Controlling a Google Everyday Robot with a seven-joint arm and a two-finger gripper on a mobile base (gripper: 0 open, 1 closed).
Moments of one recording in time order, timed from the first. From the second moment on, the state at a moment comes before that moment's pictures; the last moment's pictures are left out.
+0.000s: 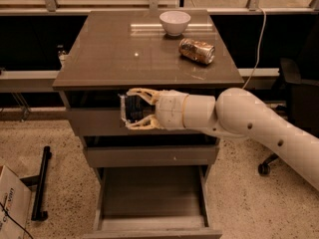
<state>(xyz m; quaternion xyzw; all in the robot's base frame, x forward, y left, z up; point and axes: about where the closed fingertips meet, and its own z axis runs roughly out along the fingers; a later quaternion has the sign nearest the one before) 0.549 0.050 0.836 -0.67 0.41 0.08 0.62</state>
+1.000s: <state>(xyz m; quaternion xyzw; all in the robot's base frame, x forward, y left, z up) 0.609 0.036 0.874 -0.62 0.42 0.08 0.65</state>
